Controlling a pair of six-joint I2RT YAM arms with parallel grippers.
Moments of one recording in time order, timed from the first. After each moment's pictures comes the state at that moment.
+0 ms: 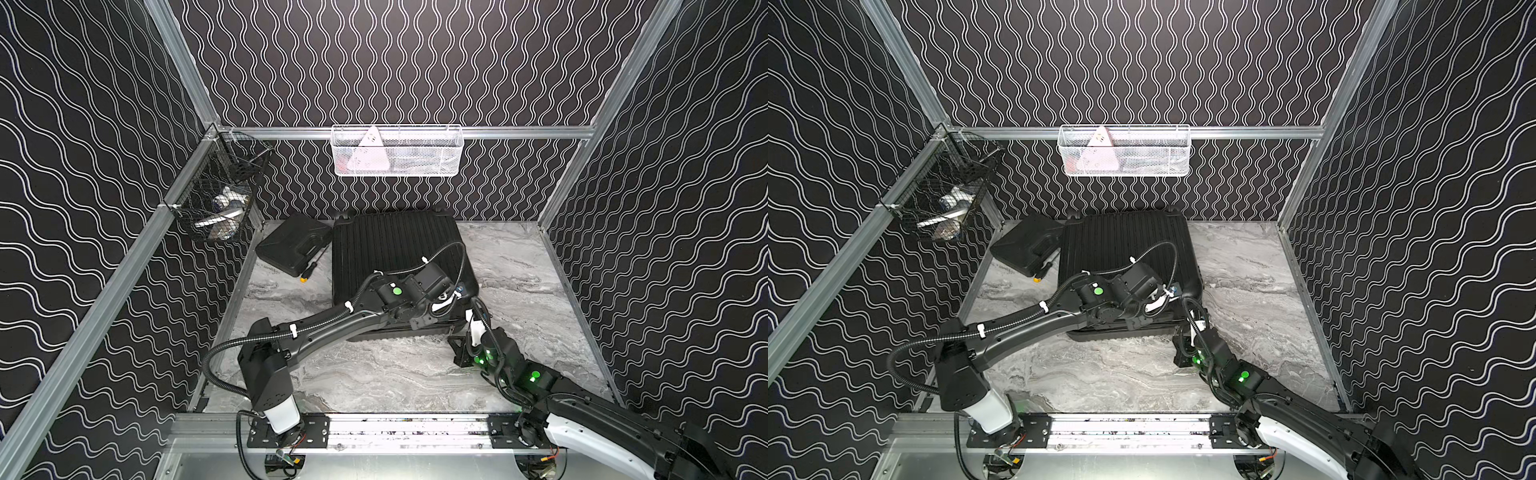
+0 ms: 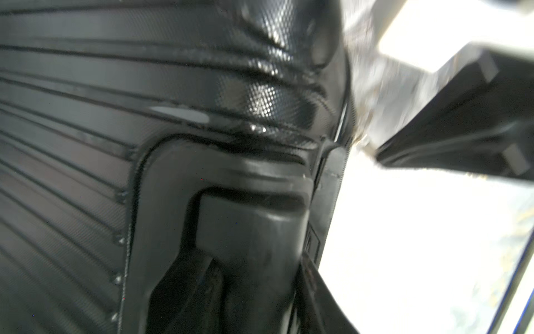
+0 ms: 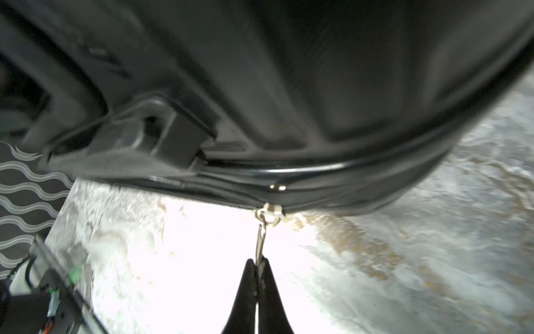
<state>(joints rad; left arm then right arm) -0.94 1.70 1.56 -0.81 -0.21 0.29 0.77 0.78 0.27 -0.06 0.08 0.68</state>
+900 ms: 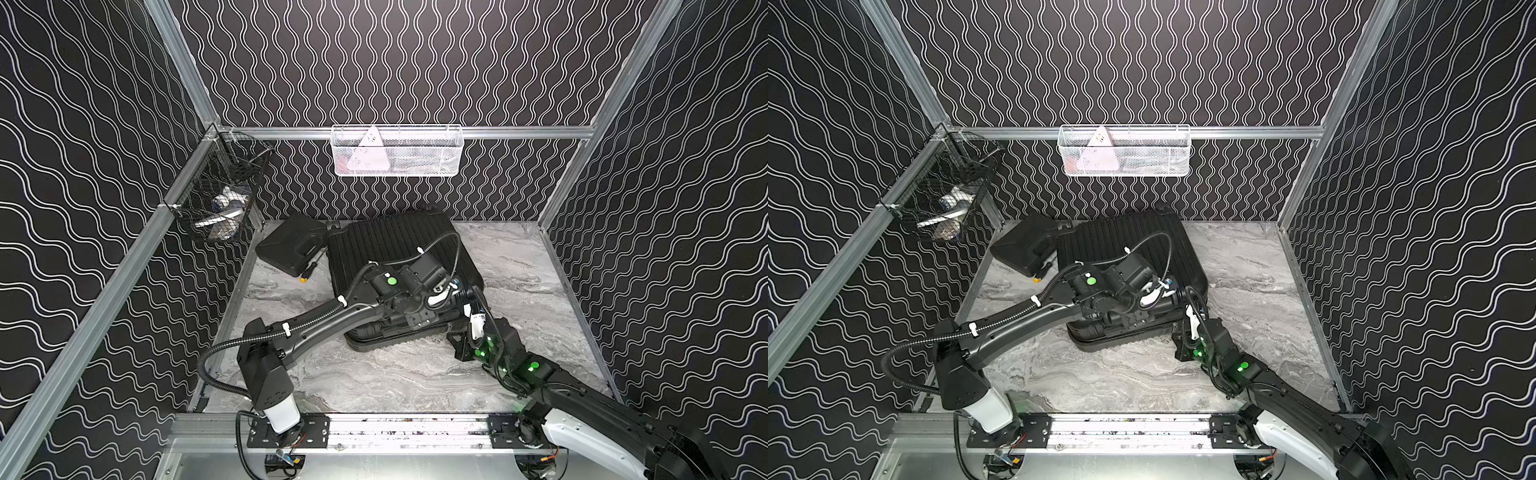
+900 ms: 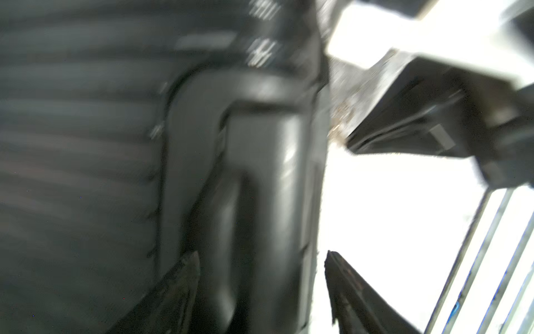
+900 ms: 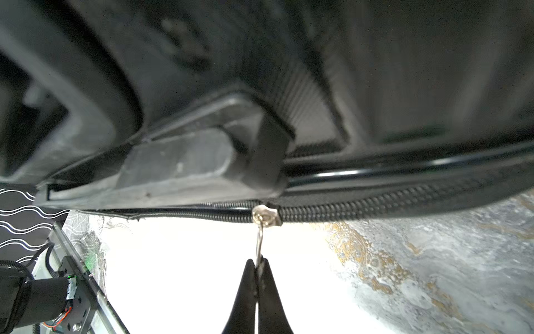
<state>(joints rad) -0.88 1.68 1.63 -0.99 -0.11 0.32 0.67 0.85 0.32 -0.07 -0.07 0.61</state>
